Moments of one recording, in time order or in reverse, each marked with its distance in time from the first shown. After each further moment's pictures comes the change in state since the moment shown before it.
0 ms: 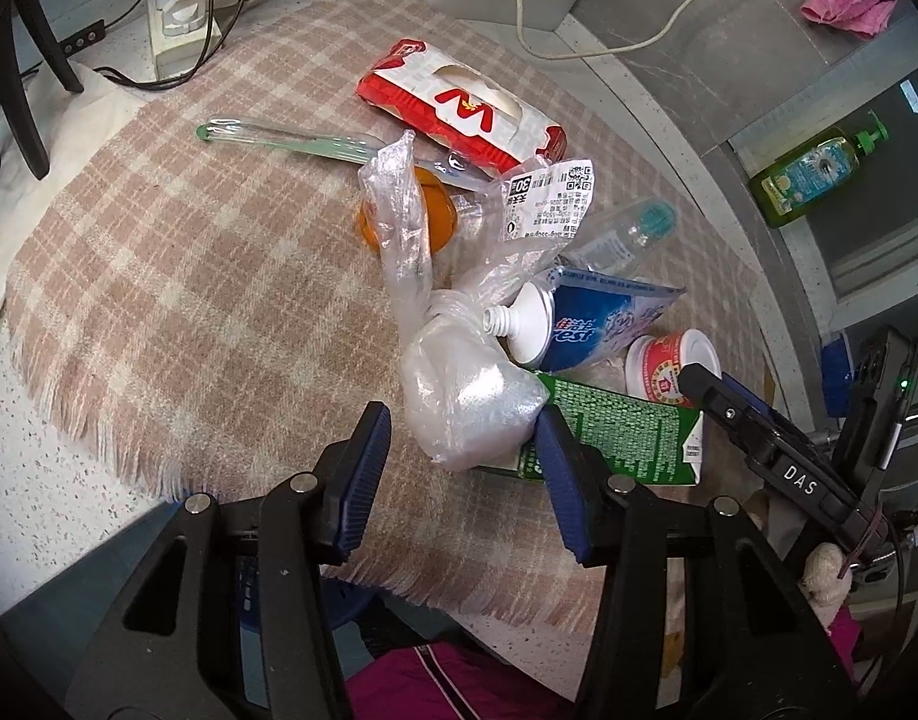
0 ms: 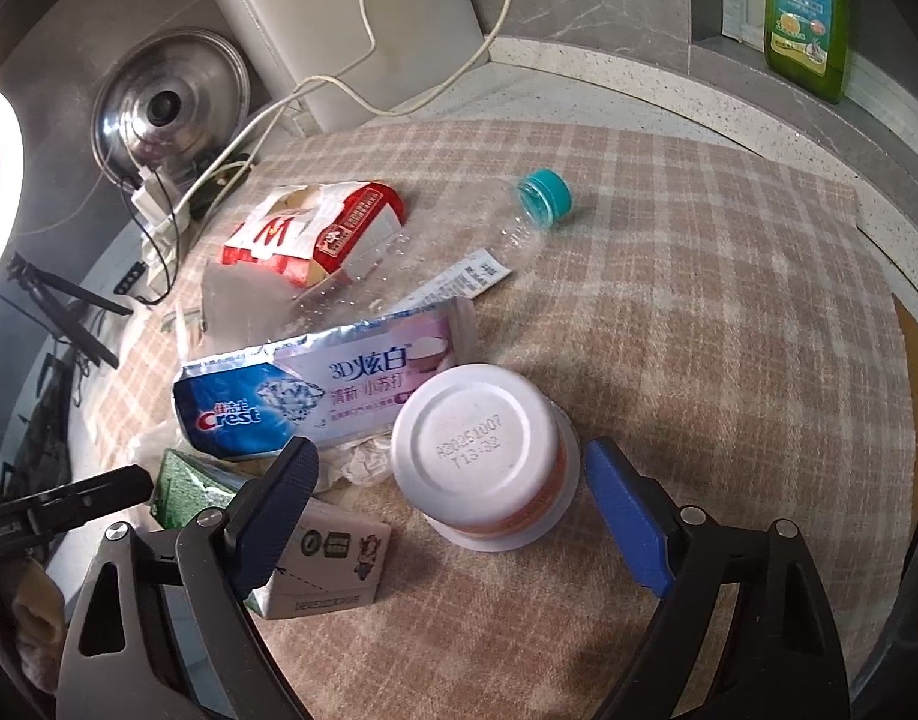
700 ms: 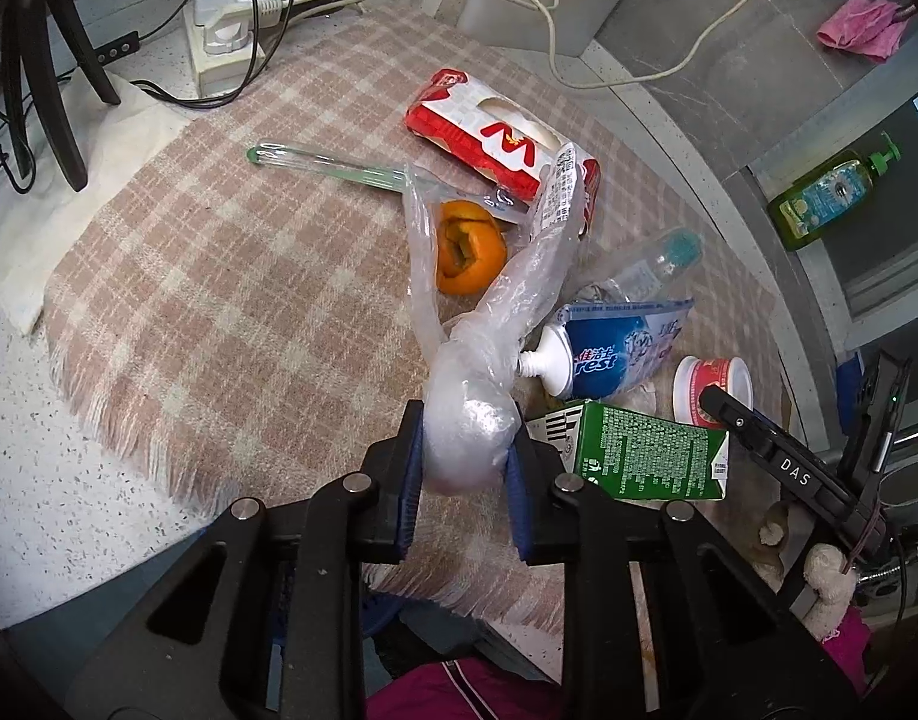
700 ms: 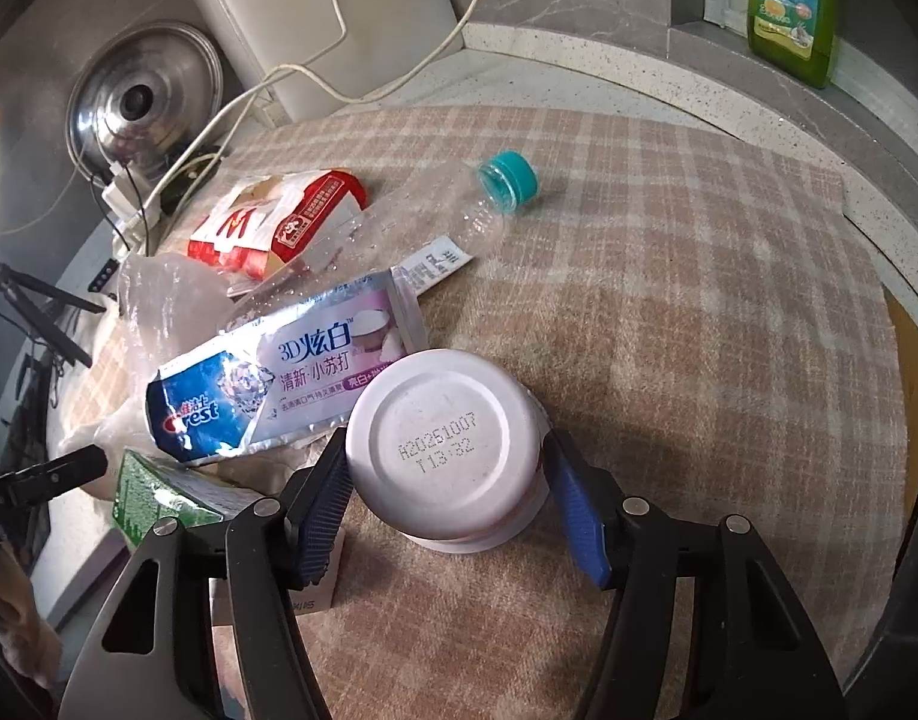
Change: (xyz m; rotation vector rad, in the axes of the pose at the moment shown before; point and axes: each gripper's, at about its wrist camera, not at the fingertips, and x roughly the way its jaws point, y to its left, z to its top) left arm -0.016 0.021 0.003 -0.030 -0.055 0.027; right arm 0.009 -0.015 -0.001 0.026 0.023 -0.048
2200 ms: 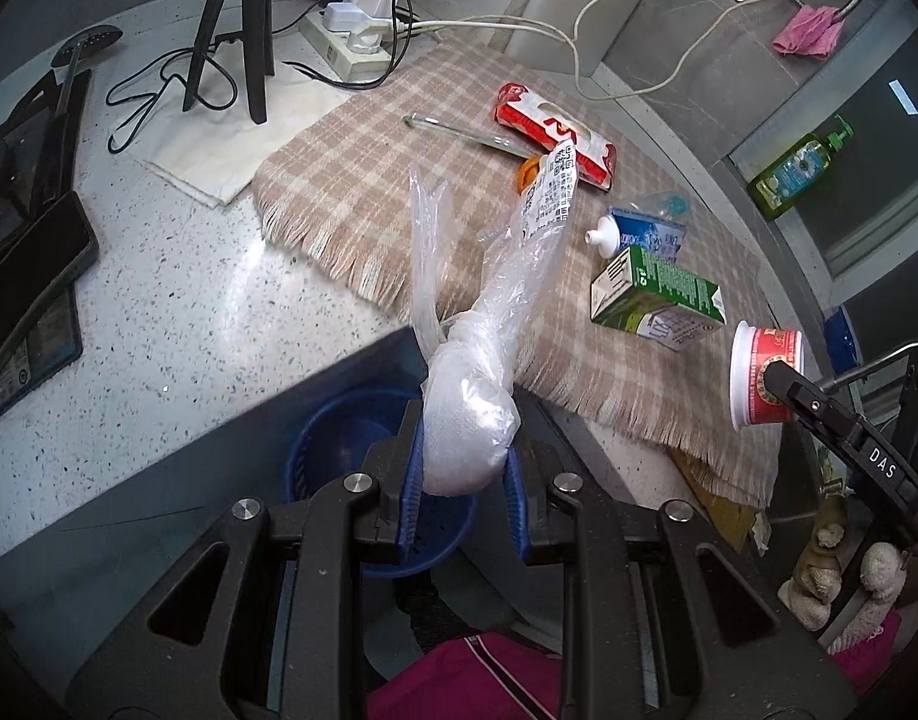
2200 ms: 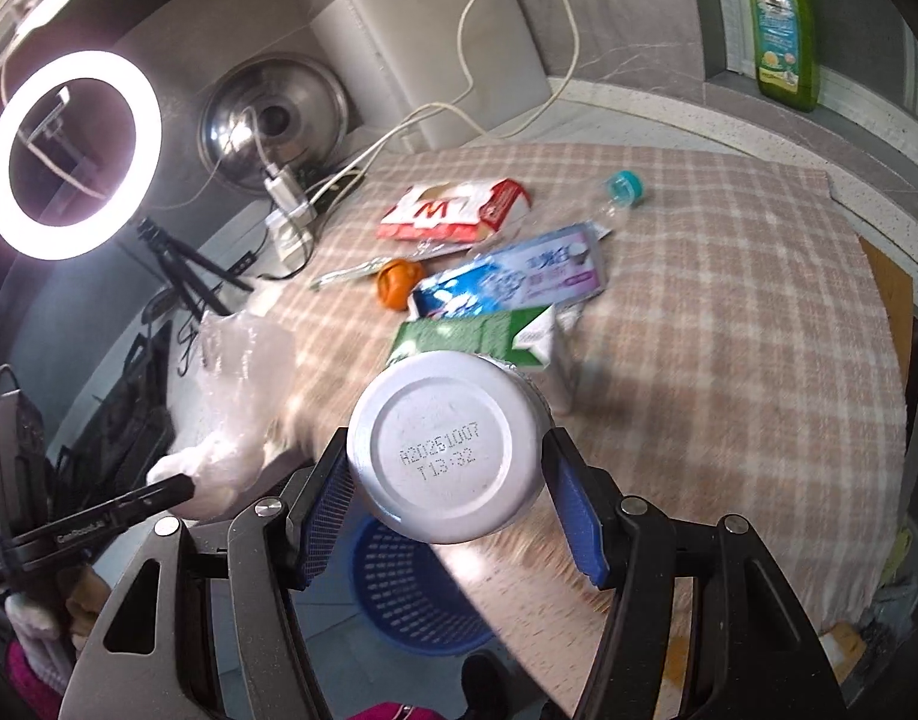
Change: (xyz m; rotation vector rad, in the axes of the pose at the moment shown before) left arm -0.108 0.076 -0.106 0.022 -0.050 0.015; right arm -0.109 0.101 -0.099 -0.010 -0.113 0.140
